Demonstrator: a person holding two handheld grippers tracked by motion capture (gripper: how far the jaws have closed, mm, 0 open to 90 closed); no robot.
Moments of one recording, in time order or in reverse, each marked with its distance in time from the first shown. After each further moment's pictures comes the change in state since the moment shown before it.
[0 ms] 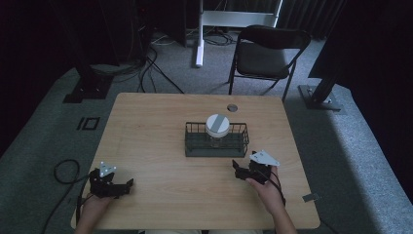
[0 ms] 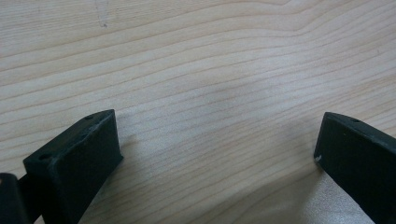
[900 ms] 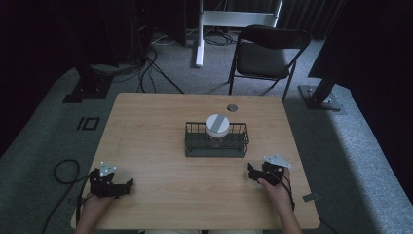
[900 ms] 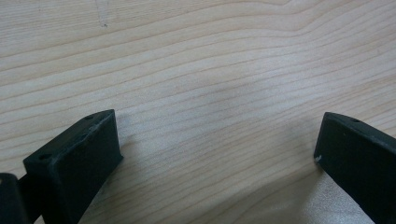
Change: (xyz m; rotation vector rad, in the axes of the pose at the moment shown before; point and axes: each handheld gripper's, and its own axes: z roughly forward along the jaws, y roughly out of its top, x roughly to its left) left arm 0.000 0.000 0.000 0.001 0.001 0.001; right arm -0.043 -0.033 0.001 0.130 -0.155 0.116
